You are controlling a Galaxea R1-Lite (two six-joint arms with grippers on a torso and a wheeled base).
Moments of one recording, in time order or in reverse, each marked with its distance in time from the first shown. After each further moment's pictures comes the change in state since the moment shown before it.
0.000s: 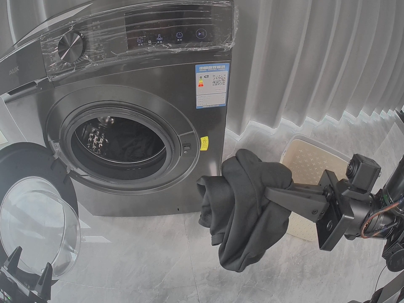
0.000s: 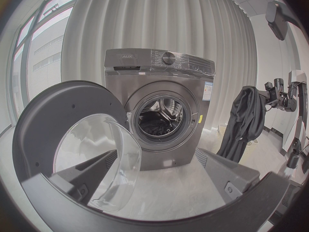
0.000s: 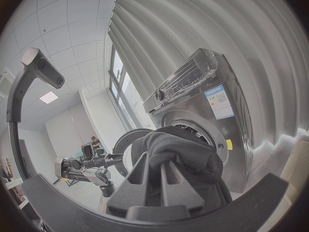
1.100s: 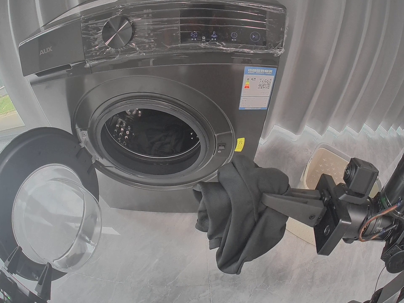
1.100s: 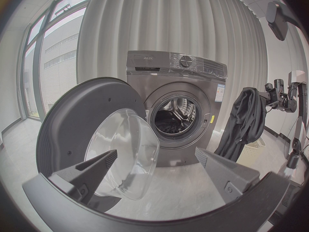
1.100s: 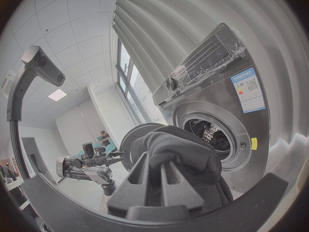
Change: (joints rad) left arm 0.000 0.000 0.000 0.000 -0.001 -0.002; right arm 0.014 0.007 0.007 0.001 0.002 0.000
